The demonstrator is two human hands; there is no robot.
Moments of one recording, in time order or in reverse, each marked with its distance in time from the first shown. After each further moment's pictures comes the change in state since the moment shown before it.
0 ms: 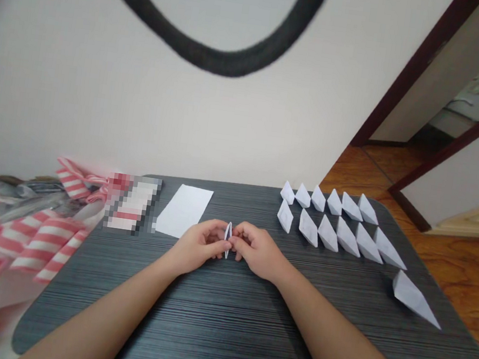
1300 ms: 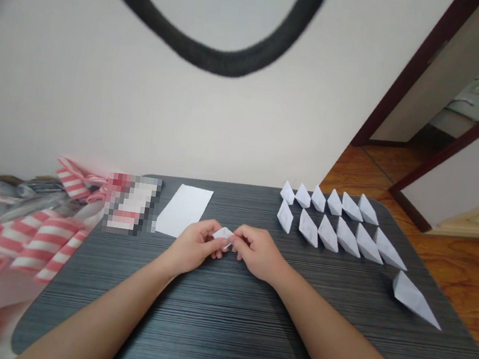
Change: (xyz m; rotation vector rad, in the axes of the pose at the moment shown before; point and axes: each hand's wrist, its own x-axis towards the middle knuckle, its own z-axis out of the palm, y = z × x) left_hand 0.002 -0.006 -0.002 -0.021 -0.008 -0.004; right_hand -0.001 -0.005 0.000 -0.216 0.068 -0.073
